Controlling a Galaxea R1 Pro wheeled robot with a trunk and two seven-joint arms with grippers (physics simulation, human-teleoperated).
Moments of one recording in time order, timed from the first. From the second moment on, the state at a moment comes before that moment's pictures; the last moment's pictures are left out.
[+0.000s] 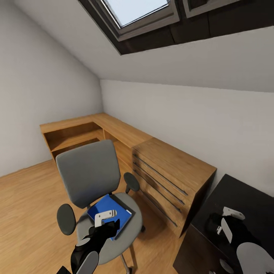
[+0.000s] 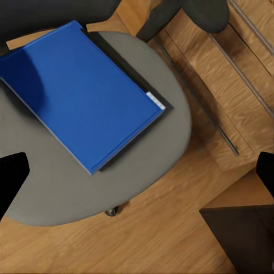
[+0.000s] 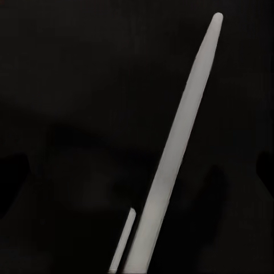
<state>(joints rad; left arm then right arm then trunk) -0.15 0.06 -0.48 -1.57 0.71 0.51 0.69 -0.65 -0.18 -0.50 -0.49 0.11 0.35 -0.10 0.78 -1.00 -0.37</state>
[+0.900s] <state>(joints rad) -0.15 0.06 -0.47 -1.57 0.70 0.50 0.69 -0.50 0.12 -0.49 -1.18 0.16 0.50 -0.10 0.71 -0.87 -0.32</state>
